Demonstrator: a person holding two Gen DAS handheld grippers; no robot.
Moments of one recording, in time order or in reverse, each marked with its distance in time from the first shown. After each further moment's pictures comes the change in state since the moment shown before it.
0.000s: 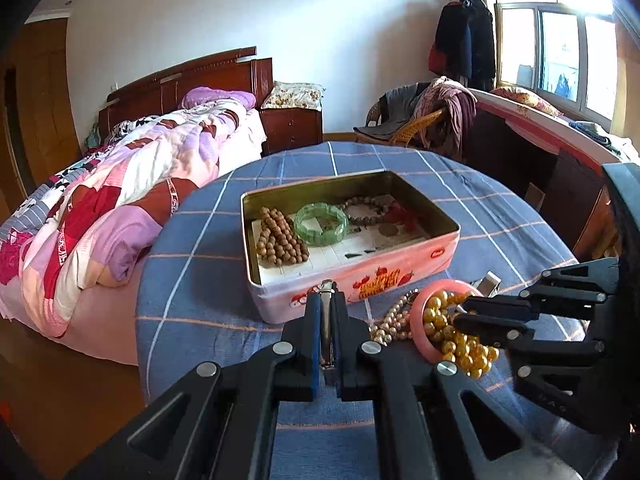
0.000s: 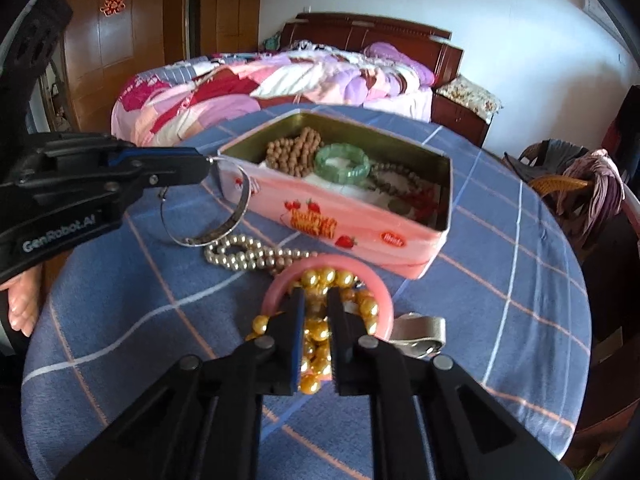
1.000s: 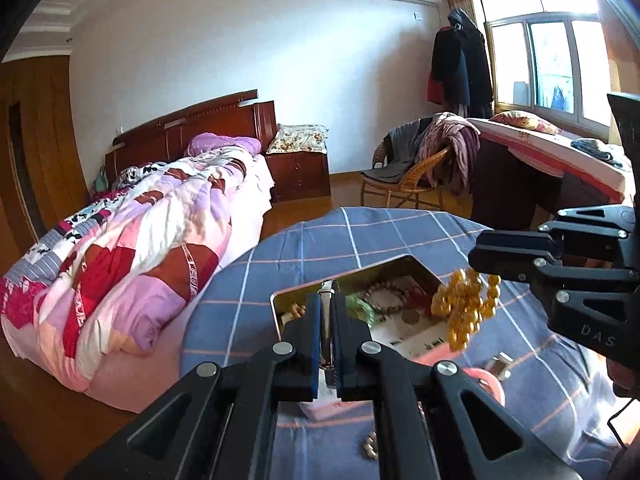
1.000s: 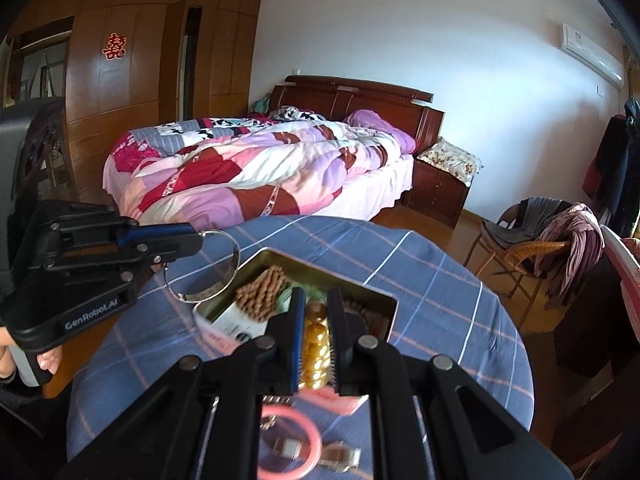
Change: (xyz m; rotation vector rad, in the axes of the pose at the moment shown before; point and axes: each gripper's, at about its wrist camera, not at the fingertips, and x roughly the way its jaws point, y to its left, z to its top) left arm -0.010 0.016 0.077 0.066 -0.132 0.048; right arm -0.034 -0.028 0.092 -0.006 -0.224 -0.057
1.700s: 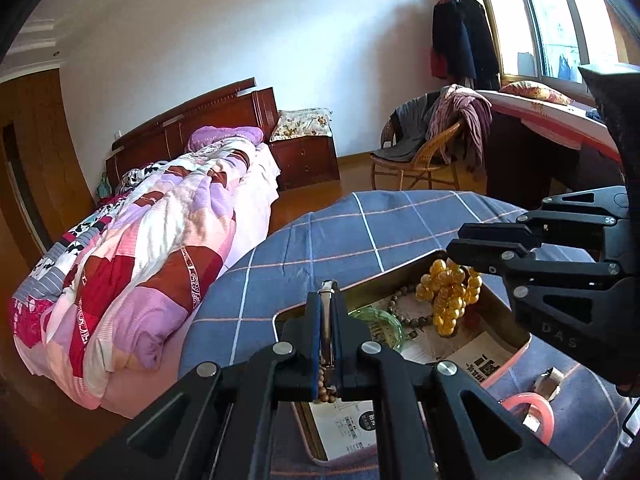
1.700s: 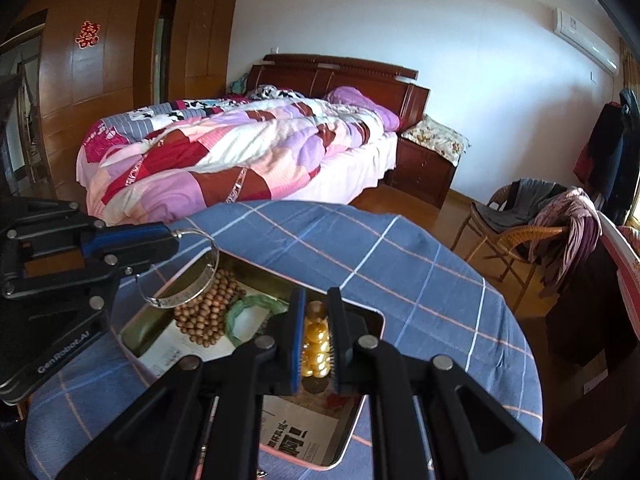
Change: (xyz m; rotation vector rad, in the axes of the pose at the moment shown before) left arm 0.065 -0.004 0.011 0.067 0.065 0.042; right arm 0.065 -0.024 0.002 0.028 0.085 -0.064
